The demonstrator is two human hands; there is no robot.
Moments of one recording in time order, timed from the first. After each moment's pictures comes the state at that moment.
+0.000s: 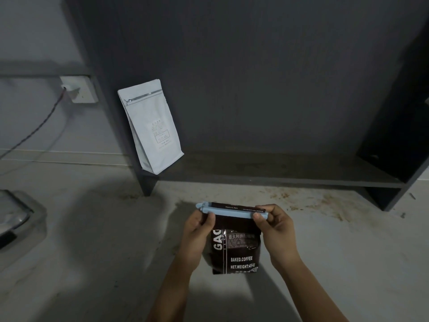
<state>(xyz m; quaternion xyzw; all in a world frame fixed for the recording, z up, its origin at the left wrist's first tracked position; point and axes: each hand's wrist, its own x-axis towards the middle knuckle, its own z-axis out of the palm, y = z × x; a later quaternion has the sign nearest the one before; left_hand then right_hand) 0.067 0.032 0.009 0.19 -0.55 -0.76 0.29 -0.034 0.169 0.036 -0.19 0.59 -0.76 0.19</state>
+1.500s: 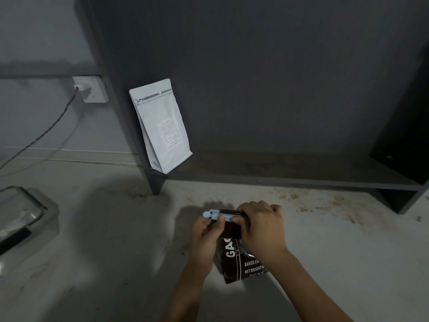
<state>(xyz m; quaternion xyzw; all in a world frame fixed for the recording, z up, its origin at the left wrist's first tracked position) 0.074 0.044 0.013 0.18 -0.53 -0.75 0.35 -0.016 0.132 0.044 -0.42 0.85 -0.27 -0.14</state>
